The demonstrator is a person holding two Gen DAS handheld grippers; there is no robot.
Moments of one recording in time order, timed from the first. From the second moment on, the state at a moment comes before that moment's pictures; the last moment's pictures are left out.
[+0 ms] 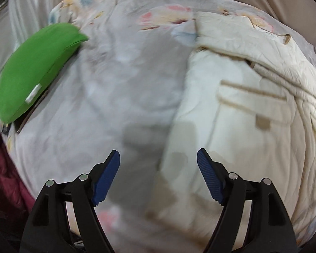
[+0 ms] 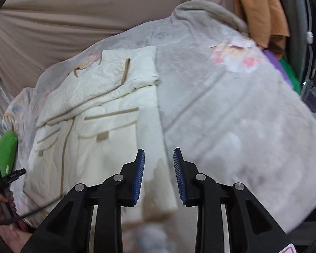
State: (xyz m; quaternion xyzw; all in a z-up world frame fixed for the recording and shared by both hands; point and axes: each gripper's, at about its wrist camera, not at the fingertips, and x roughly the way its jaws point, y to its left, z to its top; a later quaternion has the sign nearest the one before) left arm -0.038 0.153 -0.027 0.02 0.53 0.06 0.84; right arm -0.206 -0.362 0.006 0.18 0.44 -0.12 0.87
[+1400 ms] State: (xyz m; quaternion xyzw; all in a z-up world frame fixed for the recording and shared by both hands) left arm -0.113 0.197 0.010 -0.16 0.57 -0.15 0.79; right arm -0.298 -0.286 -0.021 0.33 0.44 -0.08 0.83
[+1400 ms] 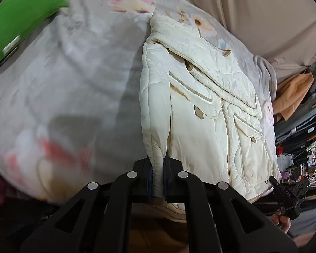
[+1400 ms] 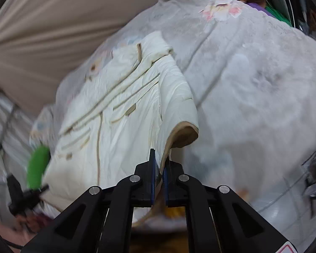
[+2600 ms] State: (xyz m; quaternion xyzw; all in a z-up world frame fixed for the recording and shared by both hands) left arm 0.129 0.107 0.022 -0.11 0.44 -0.06 0.89; right arm -0.090 -0.361 -0.020 0.23 0.39 -0.09 0.89
